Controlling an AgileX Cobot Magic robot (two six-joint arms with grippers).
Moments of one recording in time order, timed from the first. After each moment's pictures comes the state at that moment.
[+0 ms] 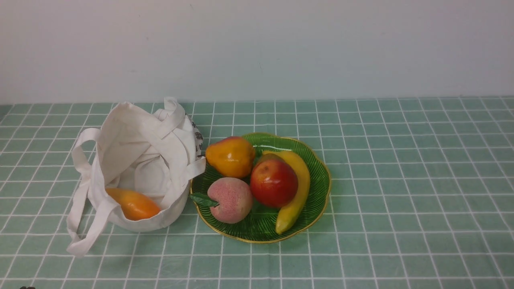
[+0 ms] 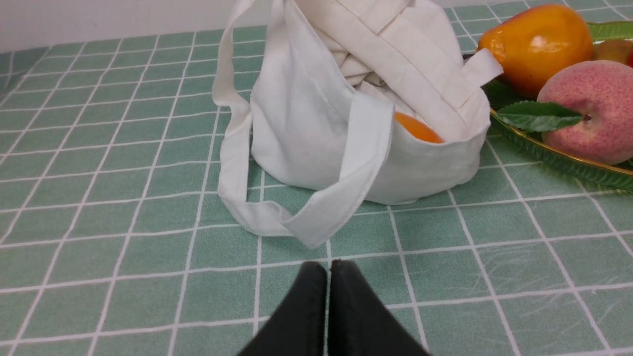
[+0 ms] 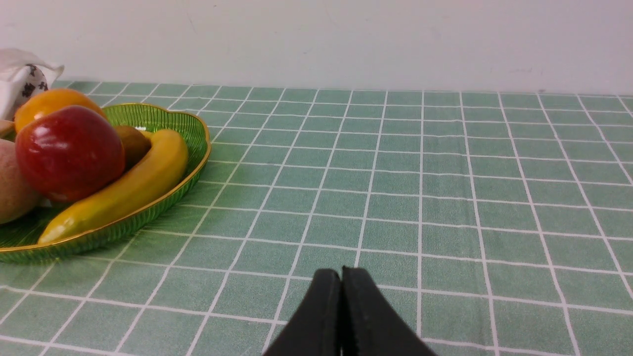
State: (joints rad) right arm 0.14 -0.01 0.03 0.02 0.36 0.00; left arm -0.06 -0.01 0.03 0.01 0.38 0.03
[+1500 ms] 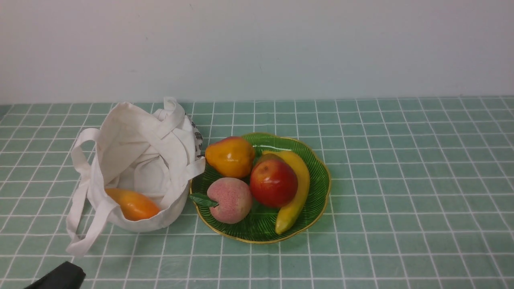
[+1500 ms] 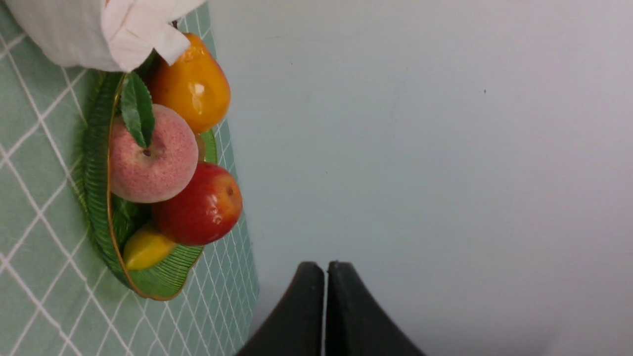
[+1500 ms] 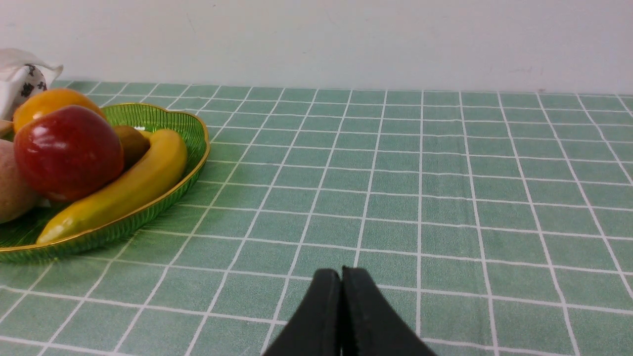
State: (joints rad) right arm 0.14 -0.01 0.03 0.02 0.36 0.00; left arm -0.06 -0.01 -0.02 -1.25 0.31 -0.30
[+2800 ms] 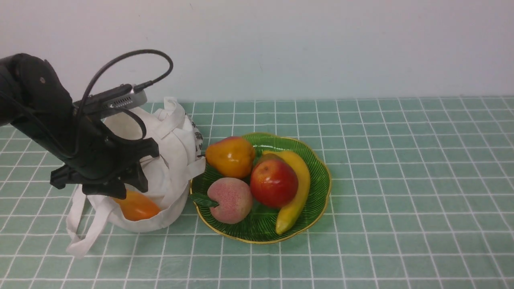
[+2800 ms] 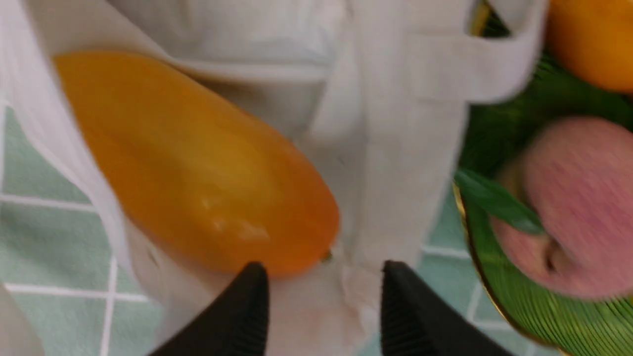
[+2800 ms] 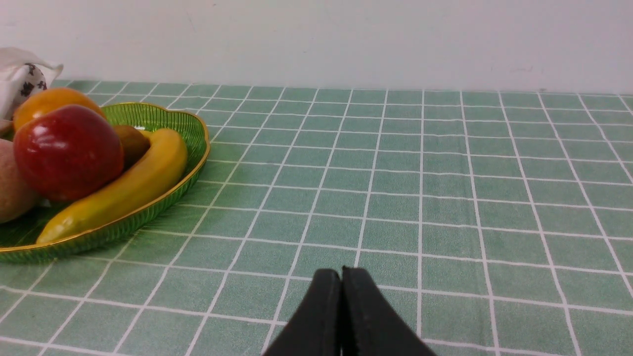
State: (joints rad) right arm 0.14 -0.01 0.03 0.02 0.36 0.00; left arm -0.07 1.69 -1.15 -0.26 0.84 -0.17
